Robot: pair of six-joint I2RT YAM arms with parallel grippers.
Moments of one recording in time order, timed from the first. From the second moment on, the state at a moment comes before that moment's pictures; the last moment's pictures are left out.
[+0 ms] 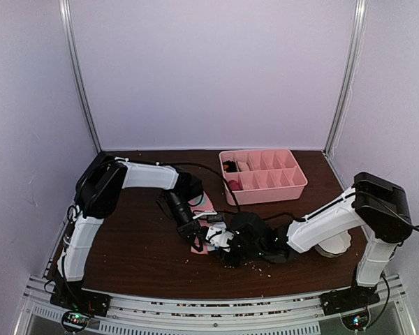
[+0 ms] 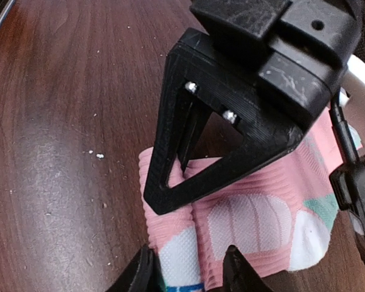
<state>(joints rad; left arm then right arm) -0.75 2.35 1.73 -1.18 0.80 0.66 1.11 1.80 0.80 0.34 0.05 -0.26</state>
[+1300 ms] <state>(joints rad) -0.63 1.70 1.19 -0.42 0.03 0.56 0.82 2.05 1.08 0.14 -0.66 0.06</state>
